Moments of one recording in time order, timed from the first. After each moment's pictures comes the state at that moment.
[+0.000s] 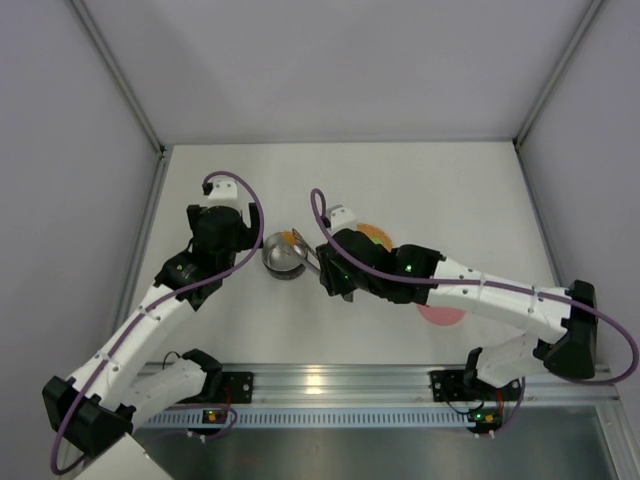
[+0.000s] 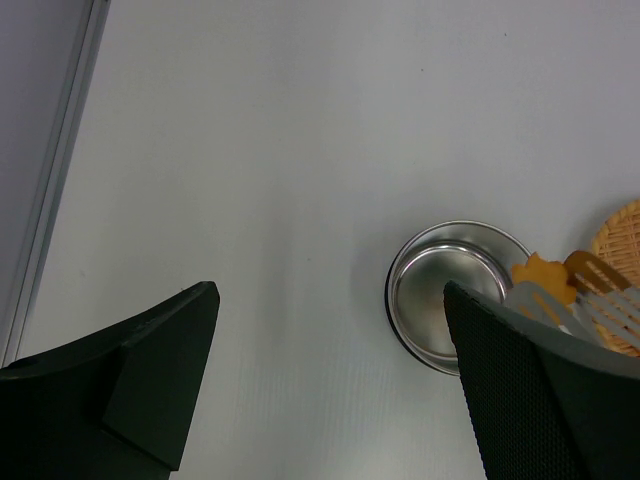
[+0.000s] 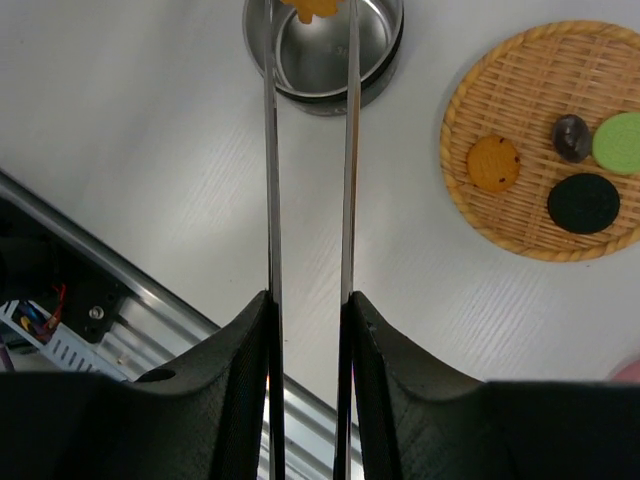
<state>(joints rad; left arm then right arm) -0.51 0.96 0.91 -0.43 -0.54 -0.22 1.17 1.34 1.29 -0.68 0.34 0.55</state>
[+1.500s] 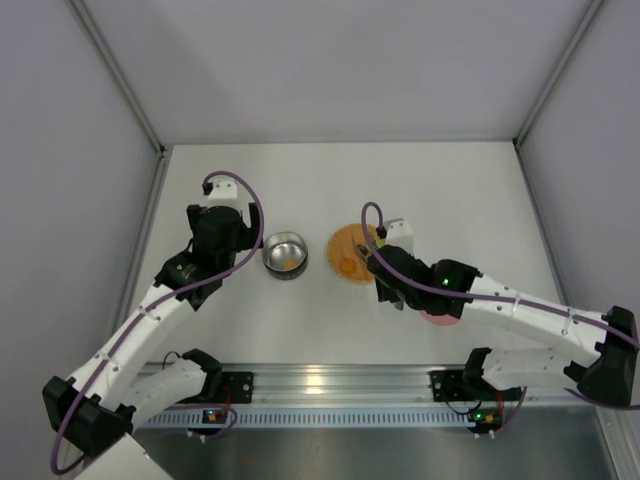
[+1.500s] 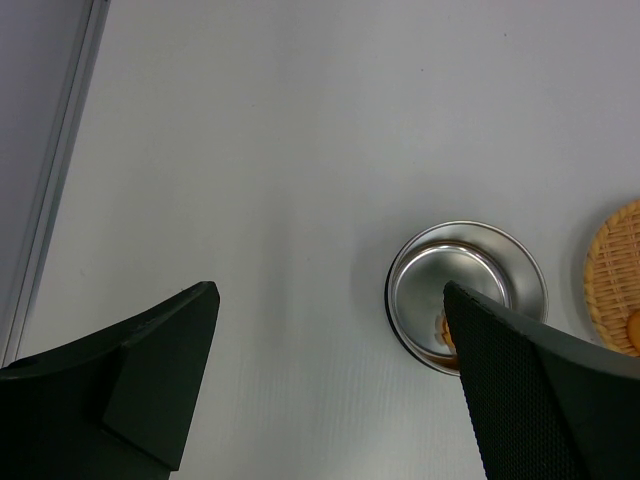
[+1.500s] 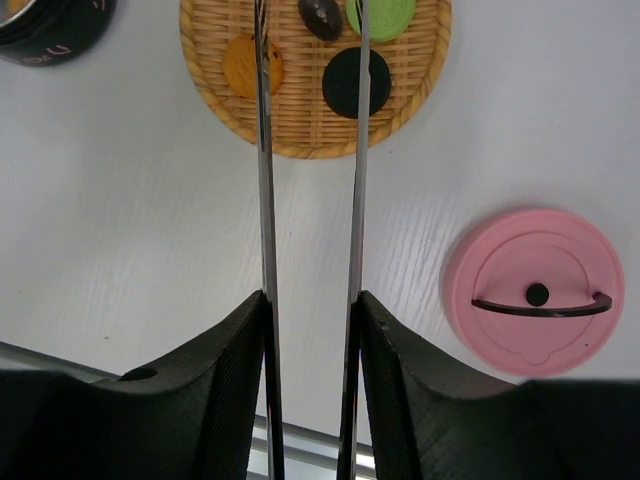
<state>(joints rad) -0.51 0.96 0.91 -0.43 -0.54 -0.22 1.06 1.12 0.99 -0.80 0.52 0.64</state>
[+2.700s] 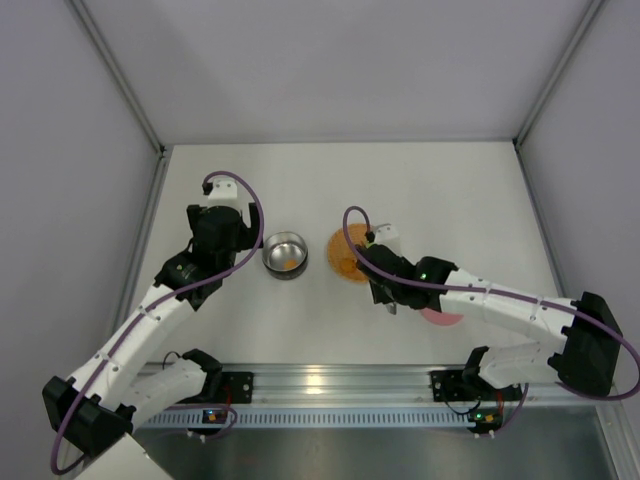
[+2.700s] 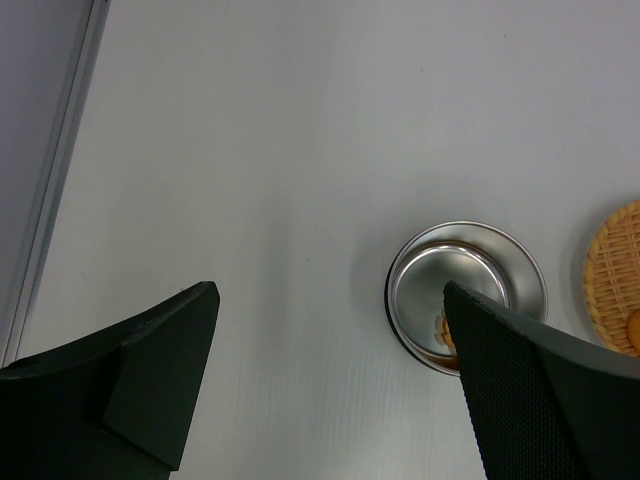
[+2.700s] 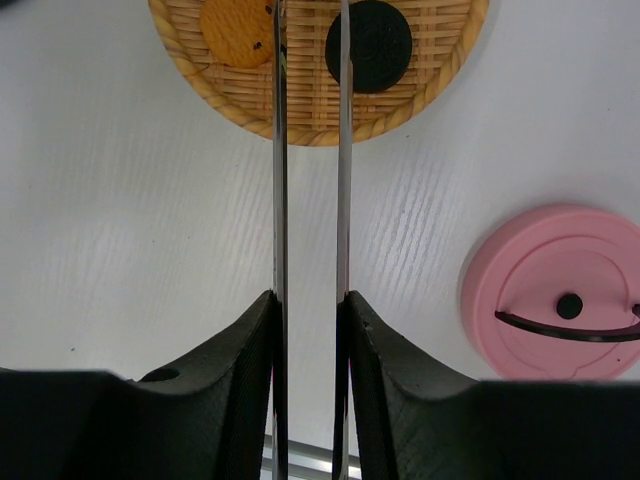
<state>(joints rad) -0.51 0.96 0.91 -0.43 -0.54 -0.22 1.01 1.25 0.94 -0.72 0.45 0.61</state>
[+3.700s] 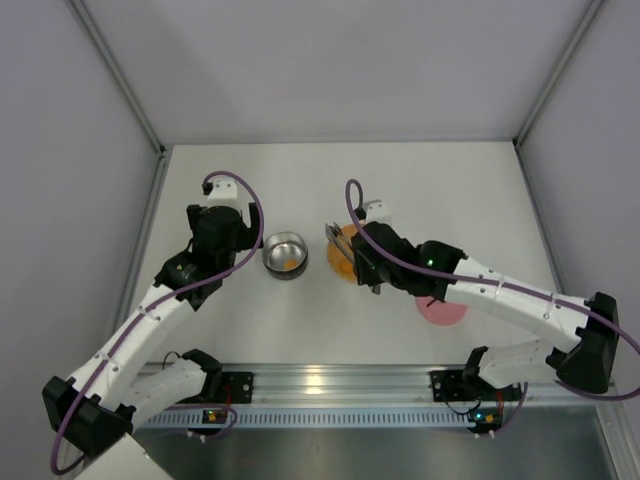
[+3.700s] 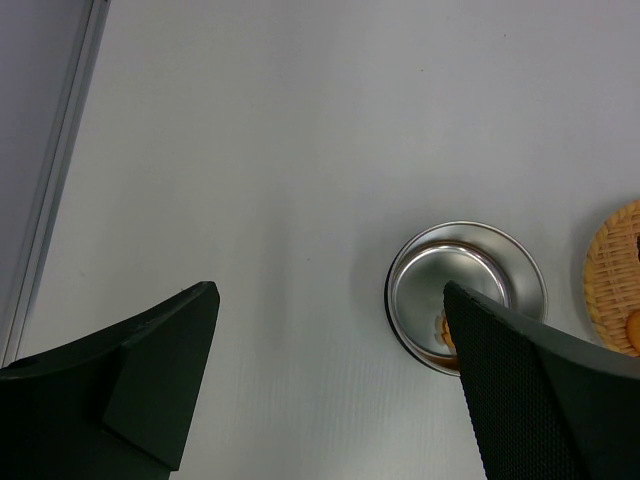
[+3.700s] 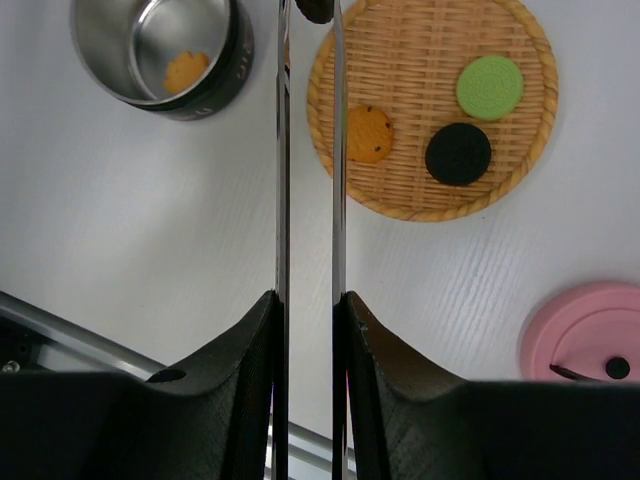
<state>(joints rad) -0.51 0.96 0.91 -0.43 -0.54 -0.22 1.03 1.26 1.14 -0.73 0.39 0.59</state>
